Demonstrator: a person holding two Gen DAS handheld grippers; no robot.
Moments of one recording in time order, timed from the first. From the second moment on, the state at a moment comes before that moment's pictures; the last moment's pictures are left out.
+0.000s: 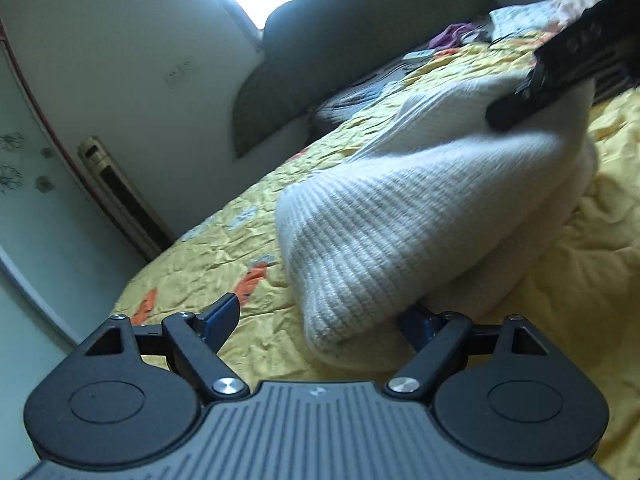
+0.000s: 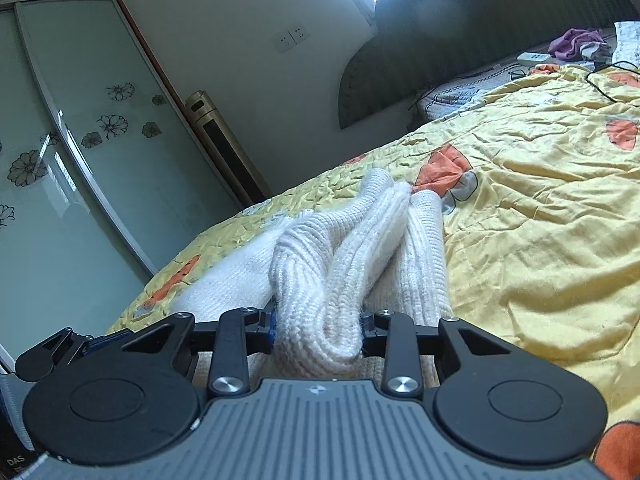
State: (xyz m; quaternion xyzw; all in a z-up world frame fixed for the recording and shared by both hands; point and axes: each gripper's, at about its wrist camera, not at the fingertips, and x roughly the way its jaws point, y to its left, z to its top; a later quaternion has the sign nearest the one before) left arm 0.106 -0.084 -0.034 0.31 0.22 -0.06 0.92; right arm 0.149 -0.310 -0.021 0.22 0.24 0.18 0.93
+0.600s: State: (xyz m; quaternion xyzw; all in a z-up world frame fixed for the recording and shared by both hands) left arm 0.123 -0.051 -0.026 0.18 0.30 -0.05 0.94; right arm 0.139 -0.287 -0.012 0.02 0.22 0.12 0.97
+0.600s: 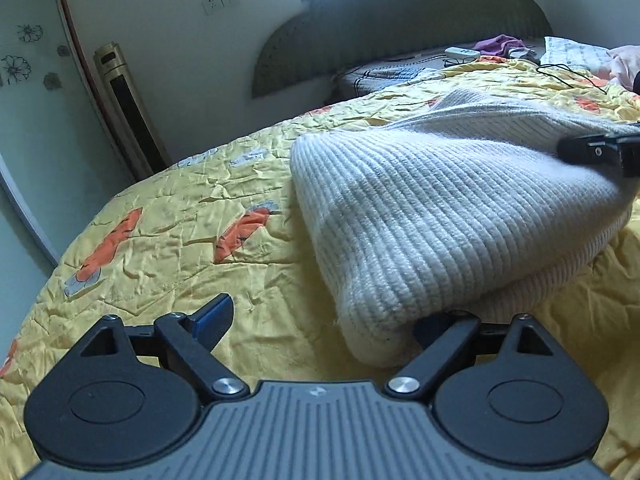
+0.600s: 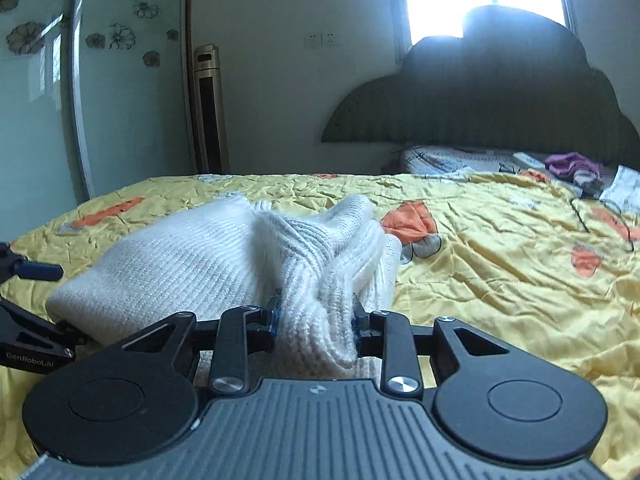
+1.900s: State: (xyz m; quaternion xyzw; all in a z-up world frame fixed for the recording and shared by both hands) left arm 0.160 -0.059 0.000 0.02 0.37 -0.12 0.92; right arm 0.155 -0.296 -0.010 0.08 0.26 0.12 0.95
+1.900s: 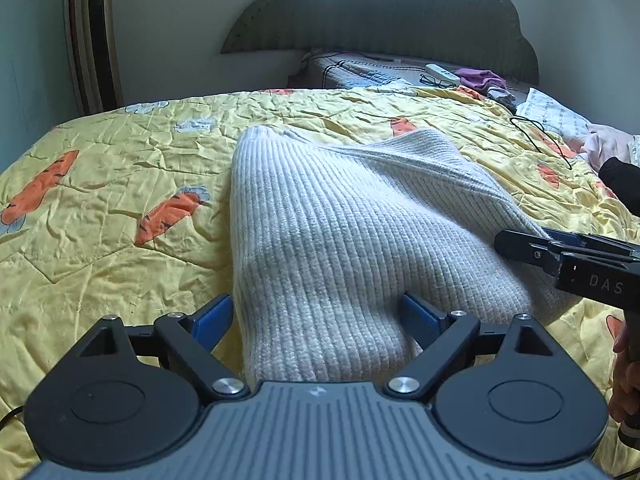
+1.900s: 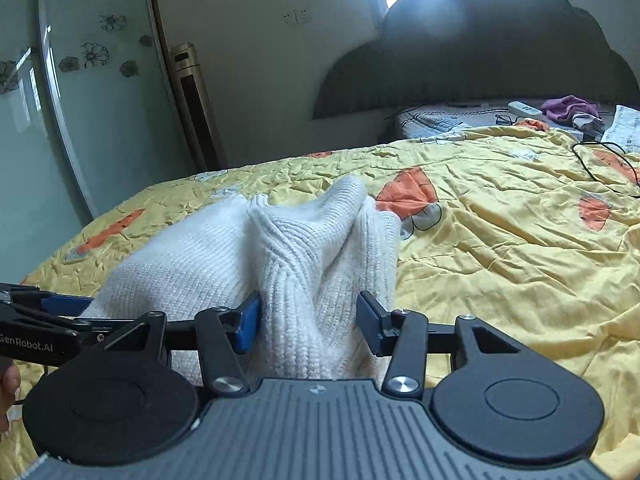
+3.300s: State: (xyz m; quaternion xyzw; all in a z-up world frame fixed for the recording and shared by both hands) left arm 0.271 0.036 -0.042 -0.32 0.47 -0.24 0.79; right arm 0.237 -0.342 -0.047 0.24 0.37 0.23 0.87
